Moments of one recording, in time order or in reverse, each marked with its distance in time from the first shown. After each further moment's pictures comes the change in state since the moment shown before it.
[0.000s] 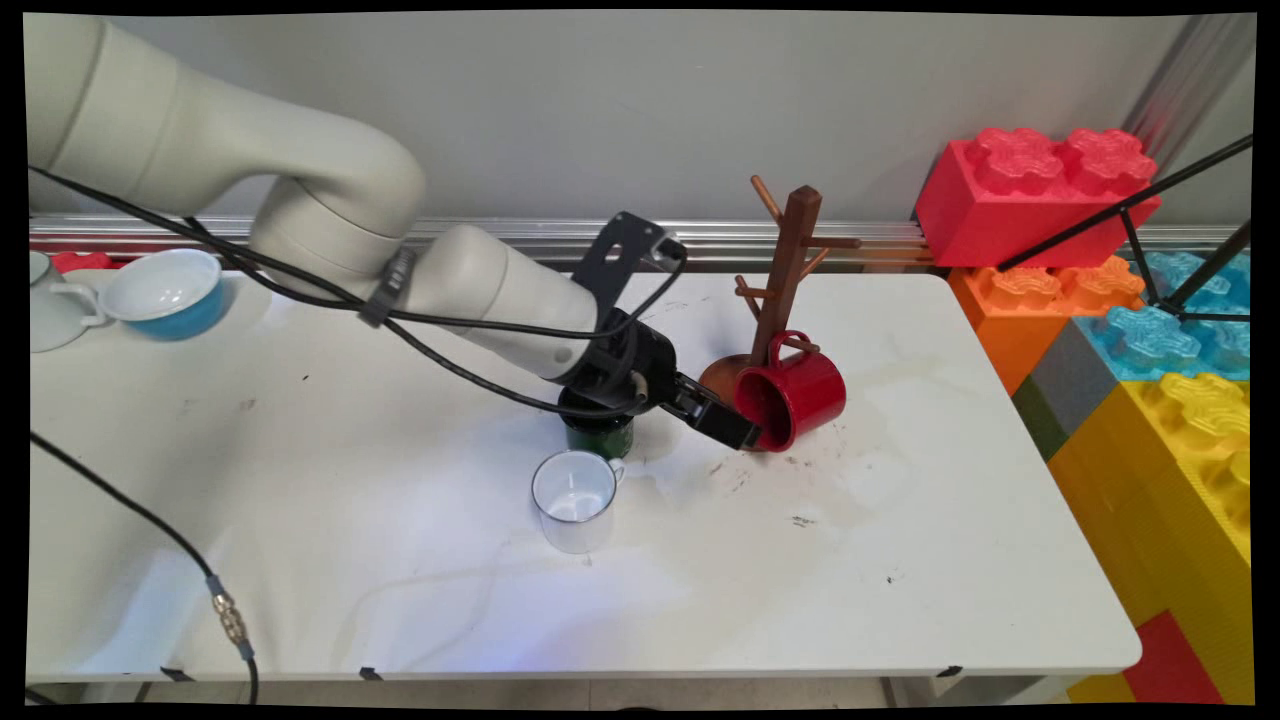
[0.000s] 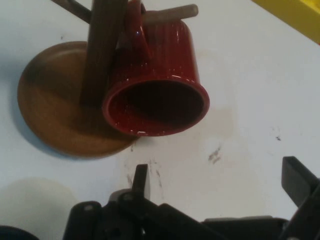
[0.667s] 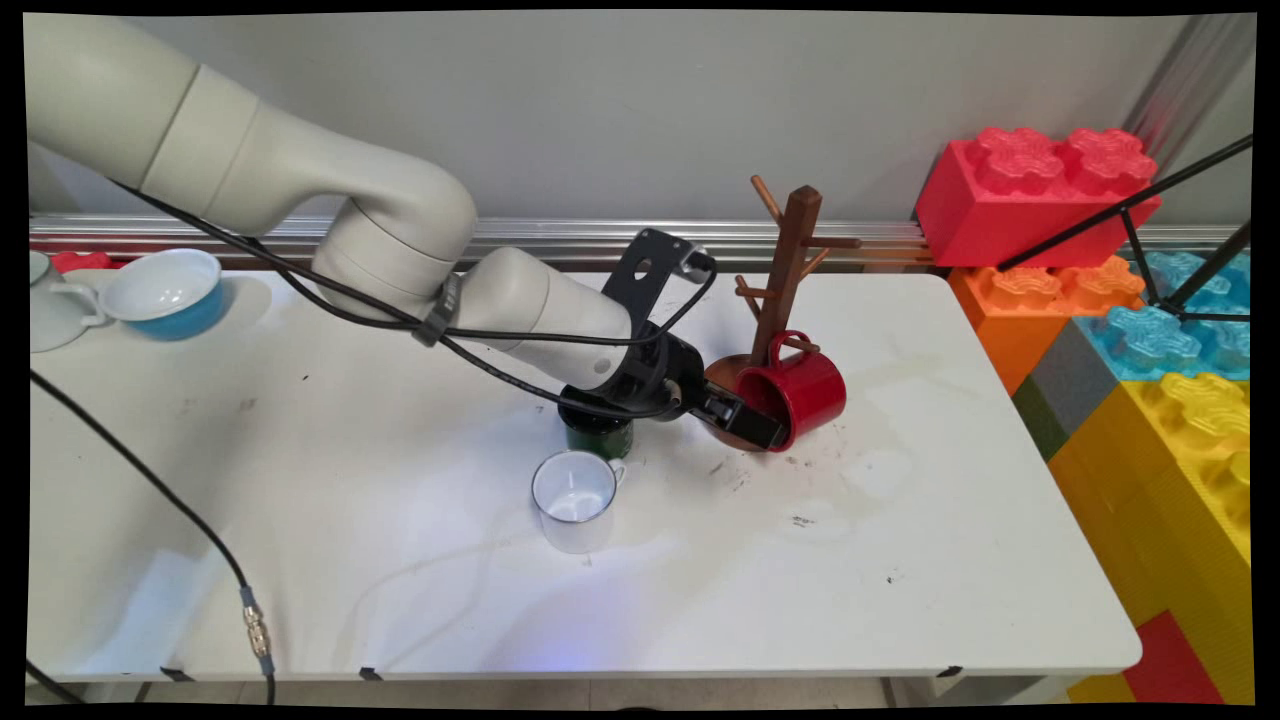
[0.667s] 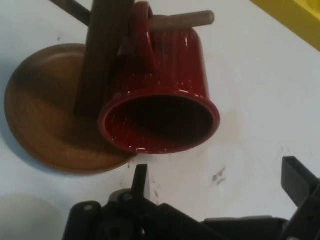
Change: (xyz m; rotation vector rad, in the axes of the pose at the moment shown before) arm 0.003 -0.001 0.034 0.005 0.022 -0.055
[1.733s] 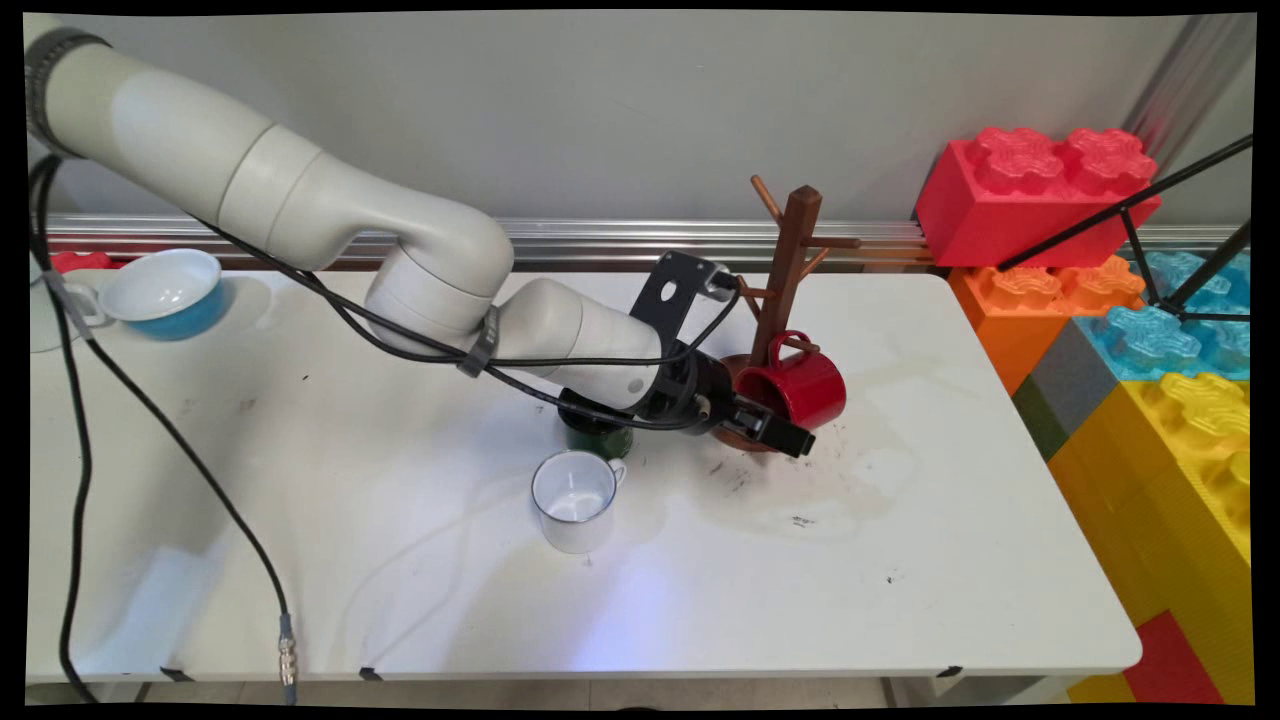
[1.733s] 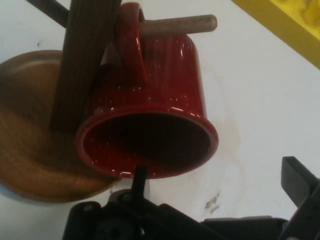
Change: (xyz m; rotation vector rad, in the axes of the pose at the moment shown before) arm -0.005 0.001 0.035 -0.036 0.047 -0.037
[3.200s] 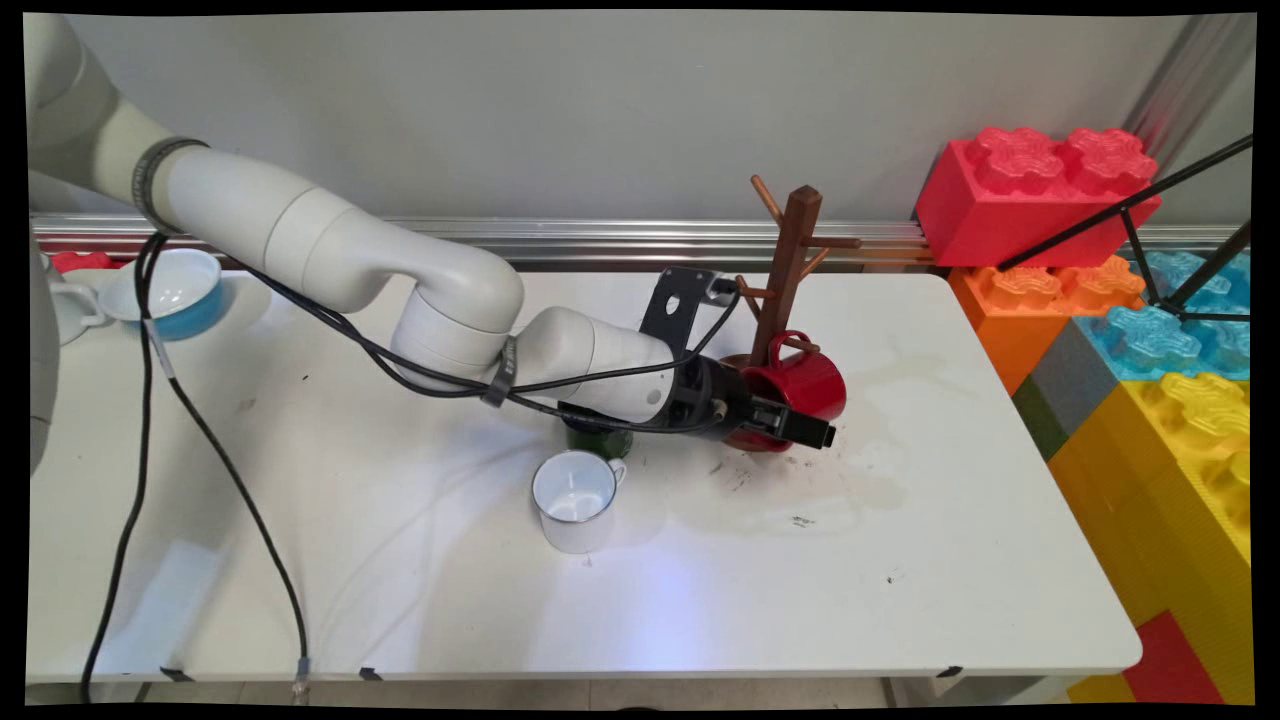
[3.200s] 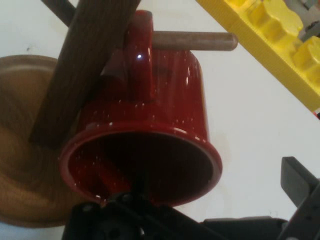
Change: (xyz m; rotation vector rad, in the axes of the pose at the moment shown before) arm -0.012 -0.006 0.025 -0.039 0.088 -0.119
